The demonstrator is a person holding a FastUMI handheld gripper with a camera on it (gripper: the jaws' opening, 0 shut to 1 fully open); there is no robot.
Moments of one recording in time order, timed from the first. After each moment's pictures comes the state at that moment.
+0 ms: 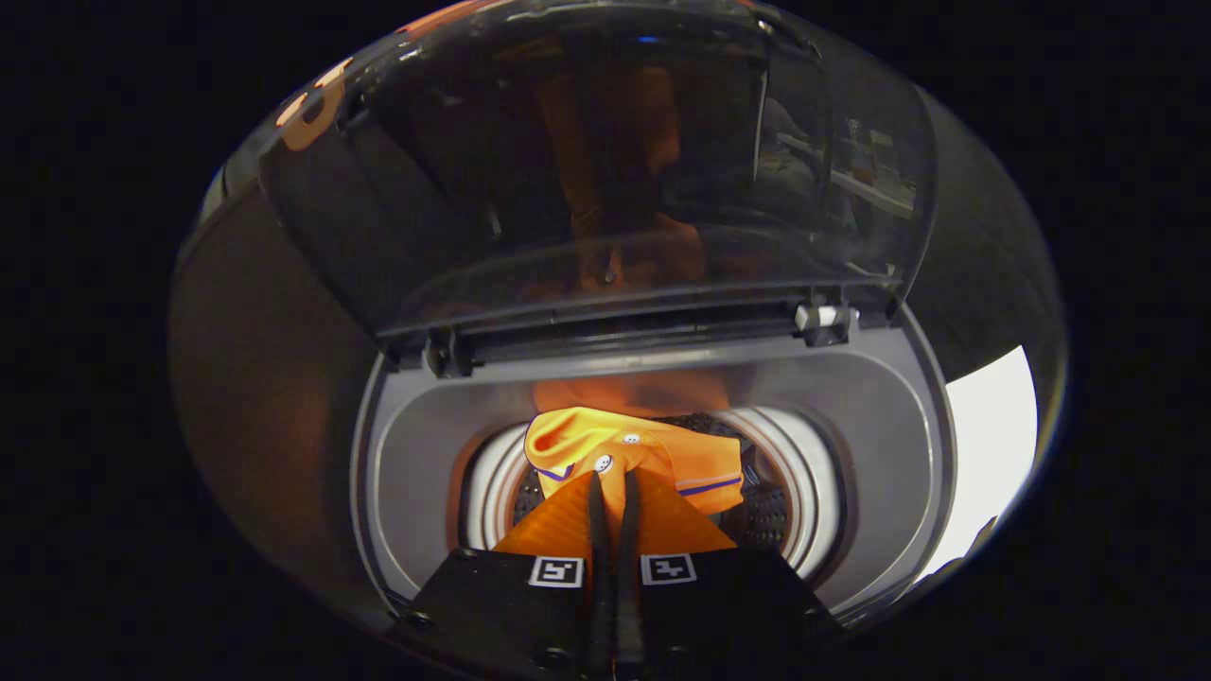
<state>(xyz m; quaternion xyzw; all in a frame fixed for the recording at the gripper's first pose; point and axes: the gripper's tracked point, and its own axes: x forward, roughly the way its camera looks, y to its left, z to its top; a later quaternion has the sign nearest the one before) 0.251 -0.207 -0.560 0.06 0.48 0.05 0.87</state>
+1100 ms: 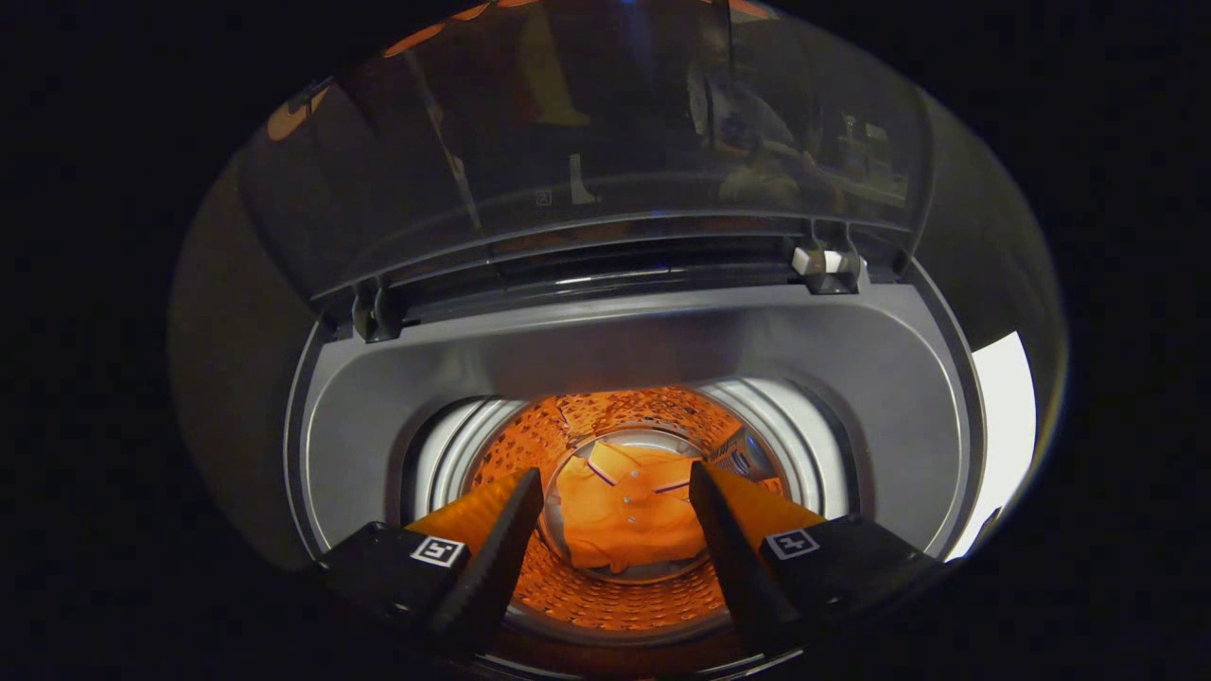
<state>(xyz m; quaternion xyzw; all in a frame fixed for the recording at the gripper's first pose) 0.253 -0.221 -0.584 0.05 0.49 0.02 0.87</state>
